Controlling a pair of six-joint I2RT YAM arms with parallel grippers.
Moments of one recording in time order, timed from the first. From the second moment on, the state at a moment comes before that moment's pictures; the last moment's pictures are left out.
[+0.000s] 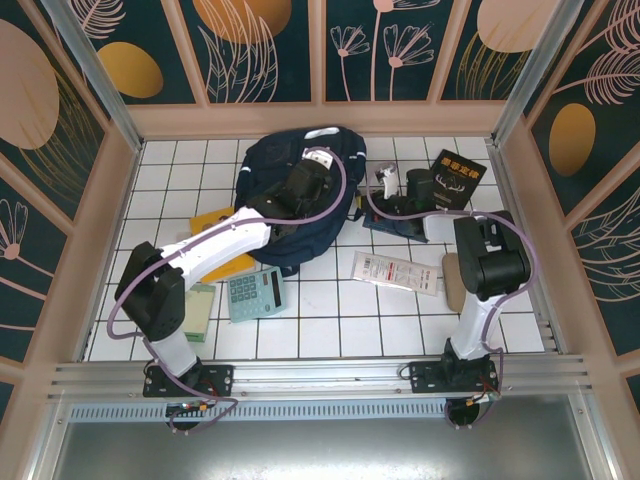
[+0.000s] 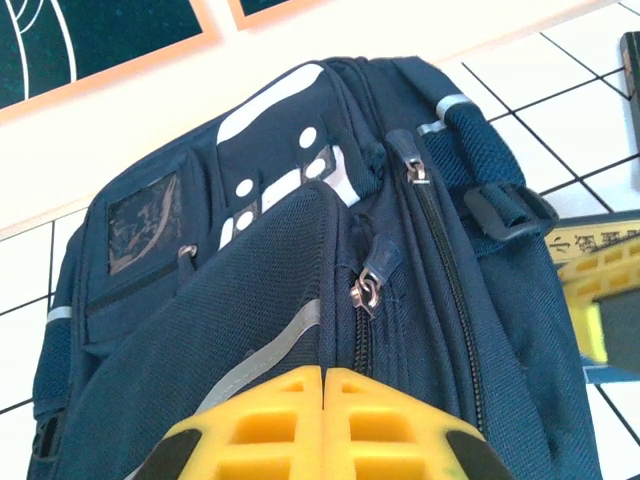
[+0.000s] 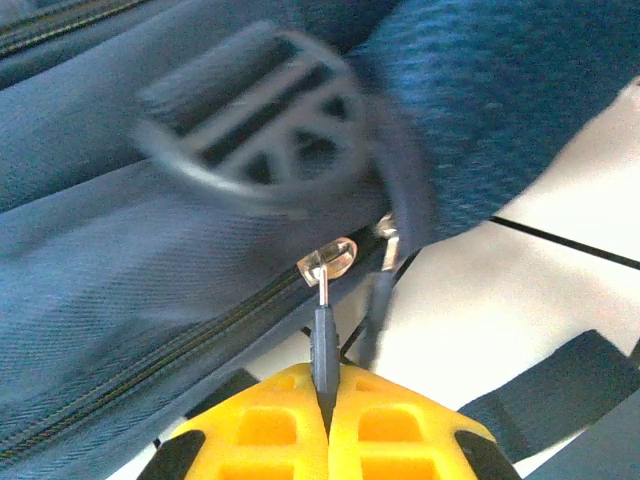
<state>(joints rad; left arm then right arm) -0.76 1.74 1.40 -0.25 -0.44 -0.14 0.24 1.87 0.95 0.40 -0.70 0.12</state>
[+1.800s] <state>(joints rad) -0.65 1.89 1.51 -0.20 -0.35 -0.67 0.75 1.59 0.67 0.41 -0.23 0.08</state>
